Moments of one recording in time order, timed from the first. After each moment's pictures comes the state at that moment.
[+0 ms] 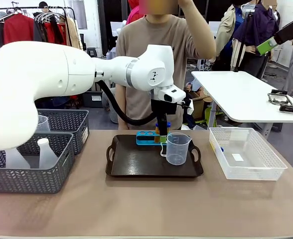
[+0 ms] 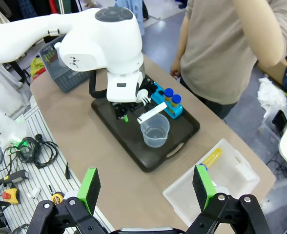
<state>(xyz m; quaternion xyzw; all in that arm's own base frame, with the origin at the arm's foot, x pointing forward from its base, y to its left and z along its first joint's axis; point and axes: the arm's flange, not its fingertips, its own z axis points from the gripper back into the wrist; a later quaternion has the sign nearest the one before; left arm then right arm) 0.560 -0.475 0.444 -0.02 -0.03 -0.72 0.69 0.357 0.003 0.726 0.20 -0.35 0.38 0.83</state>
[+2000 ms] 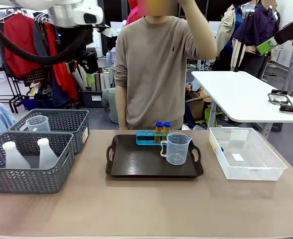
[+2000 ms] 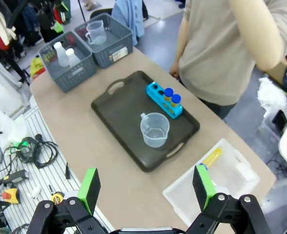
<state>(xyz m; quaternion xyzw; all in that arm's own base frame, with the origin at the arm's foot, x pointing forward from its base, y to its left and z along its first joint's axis) 0.468 -0.196 0.687 0.07 -0.14 -0.29 0.94 0.357 0.003 0.726 0.20 -0.35 0.38 0.83</state>
